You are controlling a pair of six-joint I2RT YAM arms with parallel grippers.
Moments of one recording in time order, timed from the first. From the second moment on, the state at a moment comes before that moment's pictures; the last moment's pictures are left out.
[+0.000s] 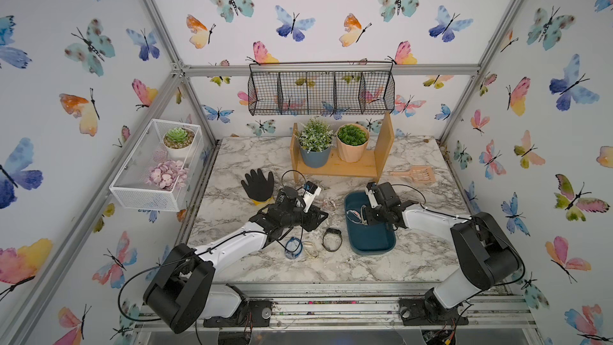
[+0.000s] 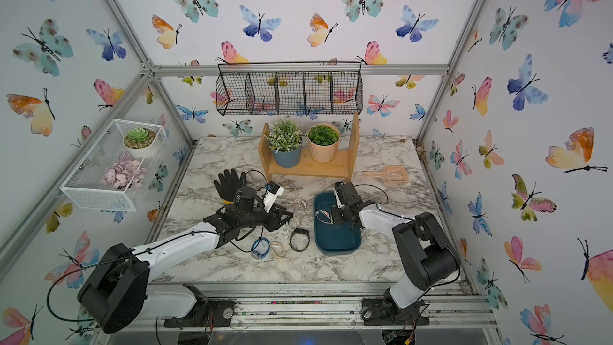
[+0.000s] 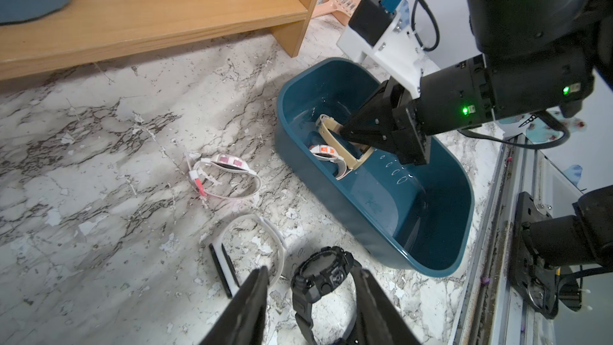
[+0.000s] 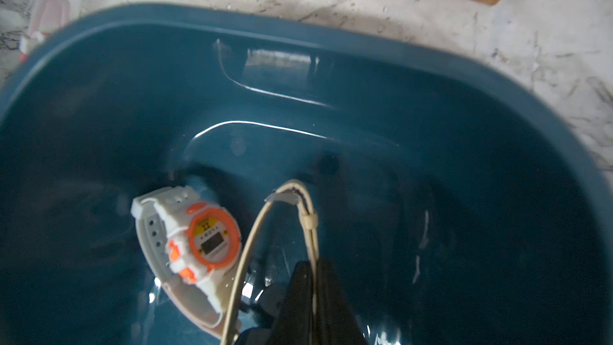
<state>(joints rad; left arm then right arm) -0.62 1.34 0.69 0.08 0.41 -0.17 0.50 1.61 0.81 -0.22 0.03 0.18</state>
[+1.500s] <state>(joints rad) -0.59 1.76 1.01 -0.08 0.22 -0.26 0.52 1.39 0.89 -0.09 -0.21 0.10</state>
